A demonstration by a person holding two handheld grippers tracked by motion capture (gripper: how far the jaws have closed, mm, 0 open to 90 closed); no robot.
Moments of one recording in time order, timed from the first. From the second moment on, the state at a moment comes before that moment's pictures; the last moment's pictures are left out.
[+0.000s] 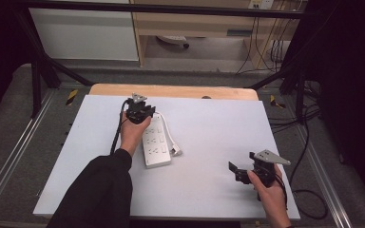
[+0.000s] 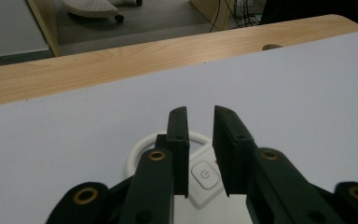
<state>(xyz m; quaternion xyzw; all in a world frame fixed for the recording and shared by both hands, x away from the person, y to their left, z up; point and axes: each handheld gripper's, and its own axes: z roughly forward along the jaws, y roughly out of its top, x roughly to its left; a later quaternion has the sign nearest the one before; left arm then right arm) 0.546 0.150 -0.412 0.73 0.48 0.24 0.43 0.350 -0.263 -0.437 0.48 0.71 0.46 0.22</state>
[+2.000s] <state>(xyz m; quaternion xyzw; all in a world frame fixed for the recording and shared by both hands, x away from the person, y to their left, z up) 0.550 0.142 -0.433 0.76 0.48 0.21 0.39 0.350 -0.264 -0.436 0.48 0.72 0.46 0.22</state>
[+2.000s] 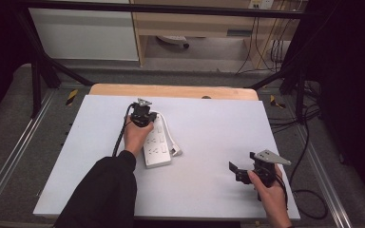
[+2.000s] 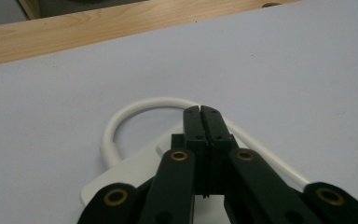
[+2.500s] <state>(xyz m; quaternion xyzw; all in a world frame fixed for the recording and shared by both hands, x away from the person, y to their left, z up) 0.551 0.142 -0.434 0.76 0.47 0.21 0.39 0.350 -0.263 -0.436 0.48 0.72 0.46 0.22</state>
